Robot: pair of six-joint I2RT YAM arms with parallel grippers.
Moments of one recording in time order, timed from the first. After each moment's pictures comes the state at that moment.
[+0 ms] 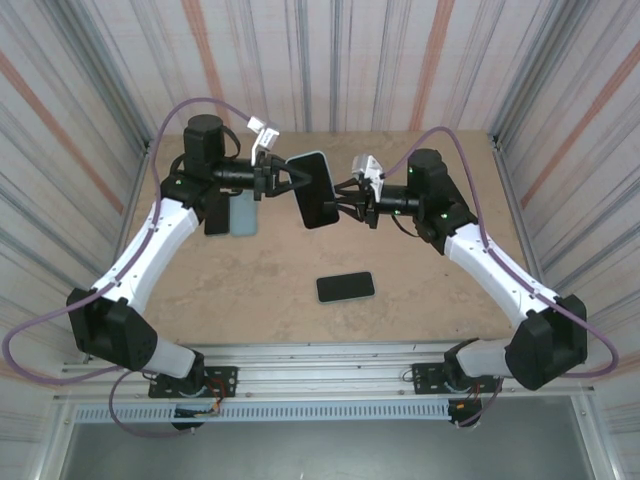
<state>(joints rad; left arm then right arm) -0.34 1.45 1.41 -0.21 1.18 -0.30 0.45 1.32 1.09 0.00 -0.86 -0.19</state>
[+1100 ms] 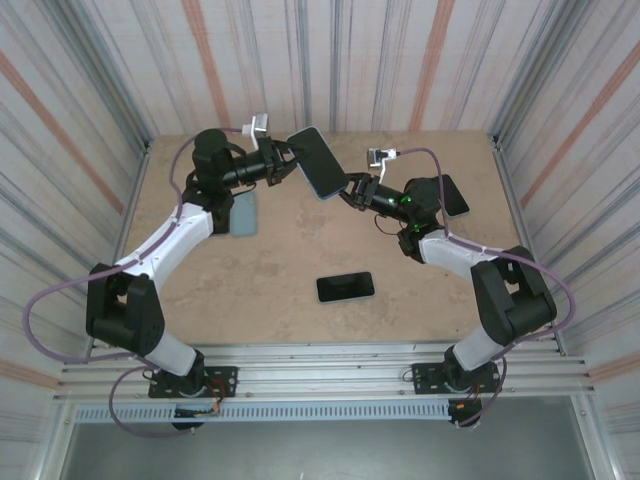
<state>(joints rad) -0.34 1.53 1.22 0.37 0.86 -1.26 0.43 1.58 0.84 1.06 -0.78 1.32</state>
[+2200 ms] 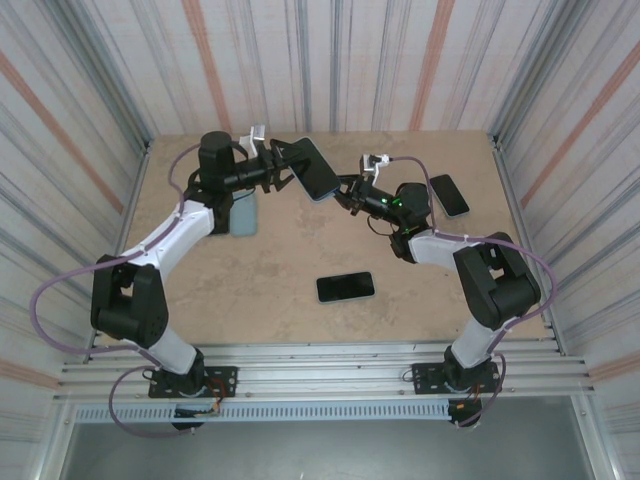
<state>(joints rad) -0.31 1.58 1.21 0.20 0.79 -1.20 0.45 1.70 0.84 1.19 -0.71 1.54</state>
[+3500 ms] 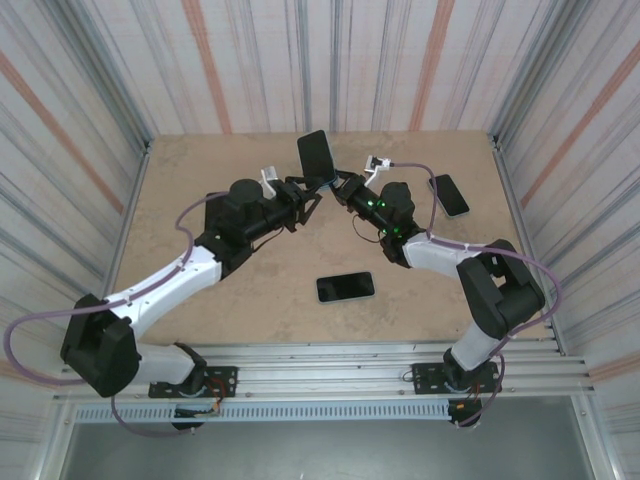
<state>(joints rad) -0.64 1.32 0.94 0.25 0.21 -1.55 0.55 1.64 0.86 0.90 -0.25 1.24</state>
